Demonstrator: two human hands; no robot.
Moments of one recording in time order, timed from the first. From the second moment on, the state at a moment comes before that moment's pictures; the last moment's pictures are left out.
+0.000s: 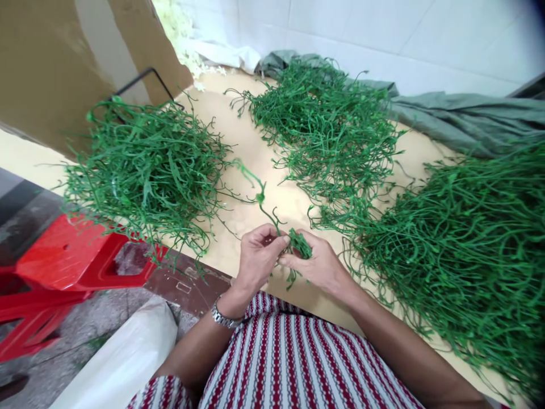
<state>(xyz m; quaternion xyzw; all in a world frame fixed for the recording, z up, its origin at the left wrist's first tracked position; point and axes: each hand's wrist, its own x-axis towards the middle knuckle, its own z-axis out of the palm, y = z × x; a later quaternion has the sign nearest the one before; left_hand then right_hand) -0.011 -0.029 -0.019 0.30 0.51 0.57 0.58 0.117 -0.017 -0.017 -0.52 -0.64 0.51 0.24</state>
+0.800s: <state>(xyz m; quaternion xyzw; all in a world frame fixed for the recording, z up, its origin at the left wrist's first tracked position) -0.018 -0.029 -0.014 0.26 0.41 0.59 0.65 0.130 -0.008 -0.004 -0.38 -0.64 0.64 0.20</state>
